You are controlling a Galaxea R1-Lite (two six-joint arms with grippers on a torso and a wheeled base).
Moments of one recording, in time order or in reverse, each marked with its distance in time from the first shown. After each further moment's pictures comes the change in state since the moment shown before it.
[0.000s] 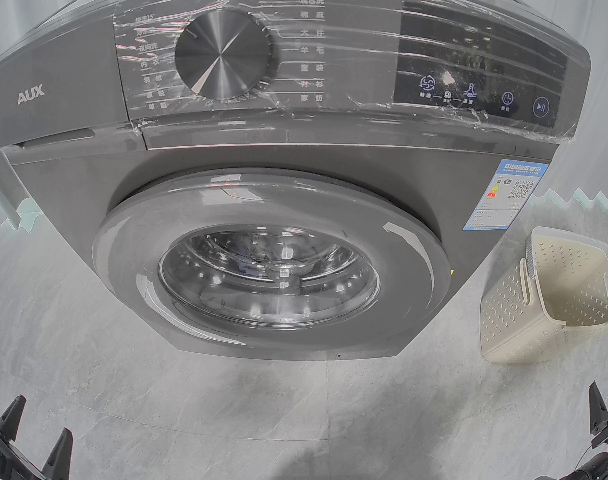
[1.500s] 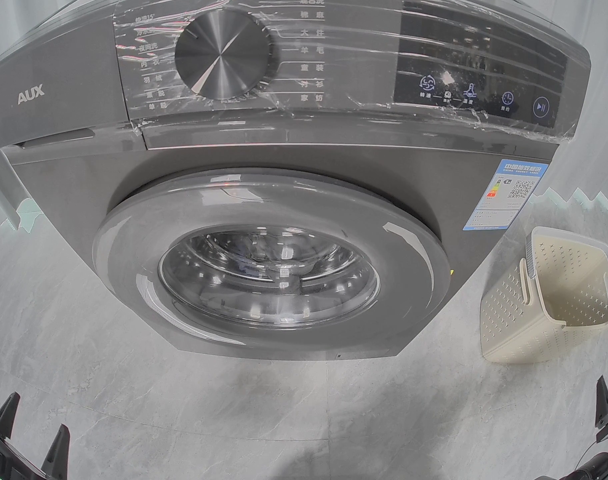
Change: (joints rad) left arm 0.003 0.000 0.000 0.000 0.048 0.066; right arm -0.006 0.002 0.000 -0.008 -0.118 -0.027
